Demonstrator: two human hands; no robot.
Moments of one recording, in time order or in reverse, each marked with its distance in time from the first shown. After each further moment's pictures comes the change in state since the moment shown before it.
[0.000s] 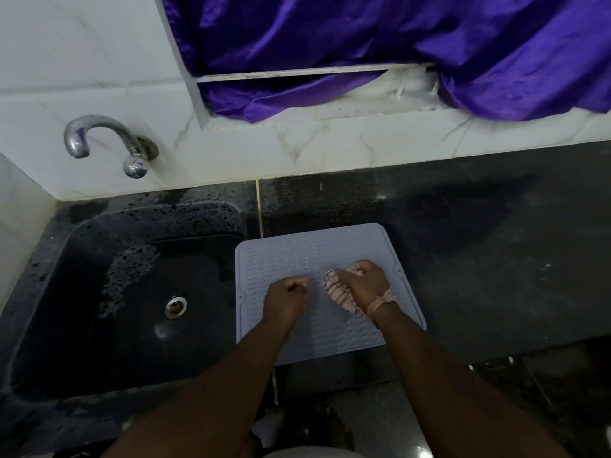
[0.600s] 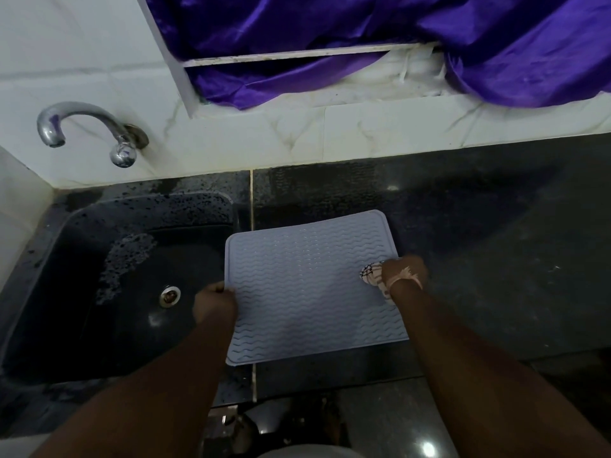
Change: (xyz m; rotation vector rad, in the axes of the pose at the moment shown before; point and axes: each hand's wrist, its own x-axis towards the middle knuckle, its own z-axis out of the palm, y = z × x) left_hand 0.033 -0.041 -0.070 0.270 0.562 -0.196; right_hand 0.066 0.013 -0.071 -0.393 0.326 0.238
